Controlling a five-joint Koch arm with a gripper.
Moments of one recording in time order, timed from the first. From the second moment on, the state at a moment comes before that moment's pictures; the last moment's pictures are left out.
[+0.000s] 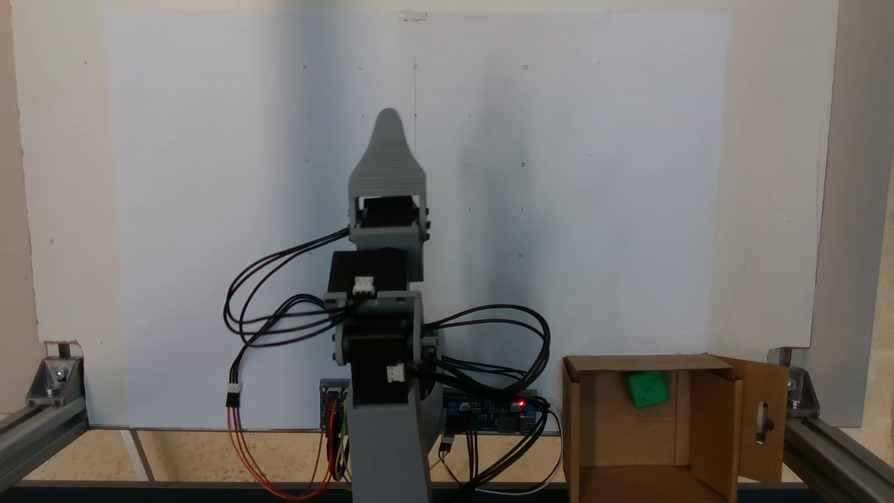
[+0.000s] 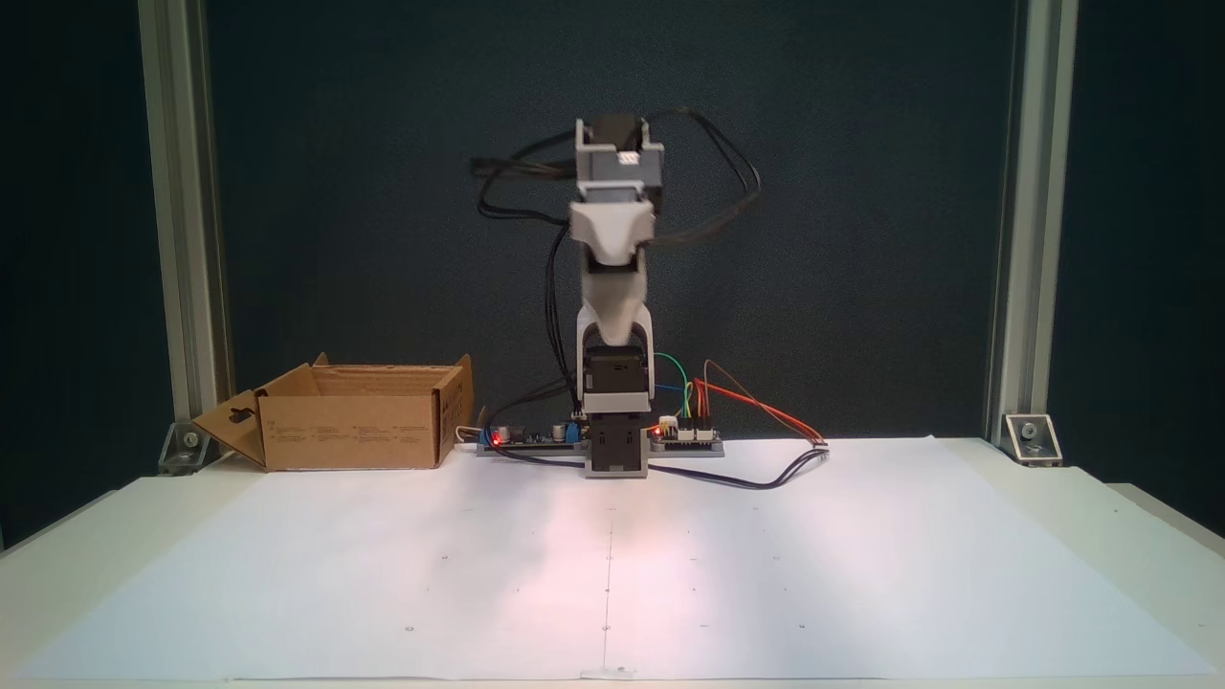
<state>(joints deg) -3.7 118.9 103.5 30.9 -0.8</state>
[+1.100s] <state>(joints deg) 4.6 129.4 165.8 -51.4 -0.4</state>
